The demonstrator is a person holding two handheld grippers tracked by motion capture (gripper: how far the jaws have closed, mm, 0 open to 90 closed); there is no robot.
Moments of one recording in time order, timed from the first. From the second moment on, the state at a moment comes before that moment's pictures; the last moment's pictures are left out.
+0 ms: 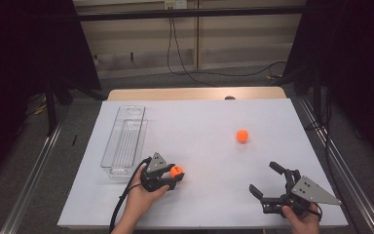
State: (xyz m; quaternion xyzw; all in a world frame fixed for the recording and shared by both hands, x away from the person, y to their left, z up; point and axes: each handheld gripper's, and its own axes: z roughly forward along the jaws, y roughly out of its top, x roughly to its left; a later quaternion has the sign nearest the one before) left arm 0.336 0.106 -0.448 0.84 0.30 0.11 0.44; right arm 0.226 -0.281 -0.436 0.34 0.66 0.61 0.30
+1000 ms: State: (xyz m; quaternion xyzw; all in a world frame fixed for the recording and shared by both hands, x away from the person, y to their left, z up) left arm 0.340 0.109 -0.428 0.82 0.30 0.10 0.47; right arm 0.227 -0.280 -0.437 0.34 0.66 0.61 0.29
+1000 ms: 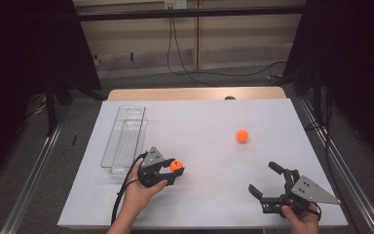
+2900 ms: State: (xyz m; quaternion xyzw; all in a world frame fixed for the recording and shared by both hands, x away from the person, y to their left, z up) left arm 0.347 0.123 -0.400 0.81 0.32 0.10 0.49; right arm 0.226 -0.281 -0.436 0.34 0.66 0.61 0.29
